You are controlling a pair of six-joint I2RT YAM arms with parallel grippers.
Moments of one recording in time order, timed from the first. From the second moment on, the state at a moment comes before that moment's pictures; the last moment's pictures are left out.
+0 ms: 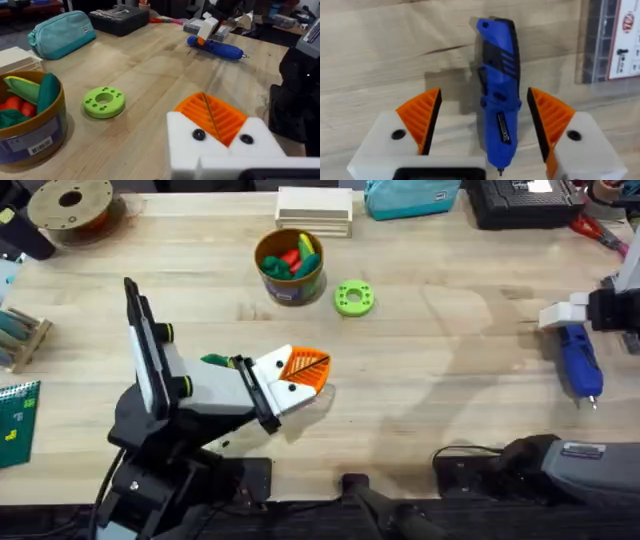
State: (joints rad) left arm -0.34 0.01 0.01 -0.06 0.74 -0.06; right arm -0.67 1.51 1.03 -0.78 -0.03 -0.53
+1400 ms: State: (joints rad) left arm -0.34 0.01 0.01 -0.06 0.74 -0.06; right arm -0.74 1.69 1.03 -0.63 -0.08 -0.55
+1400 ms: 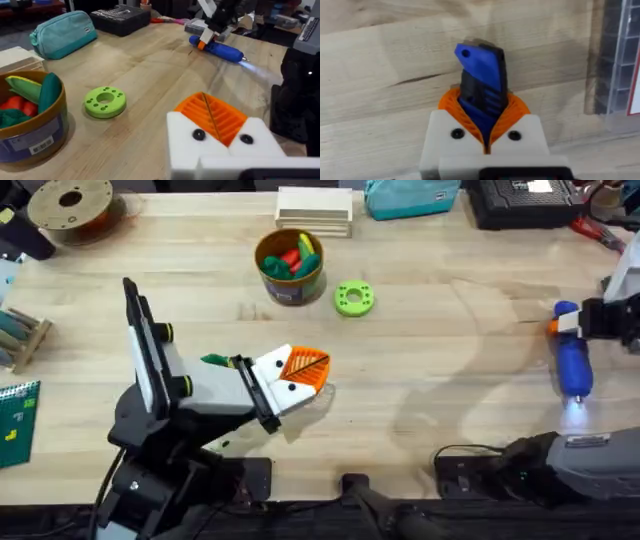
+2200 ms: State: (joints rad) left arm -0.34 0.01 0.01 -0.06 0.74 -0.06; right arm -0.44 1.11 1.02 -0.63 -0.22 -0.31
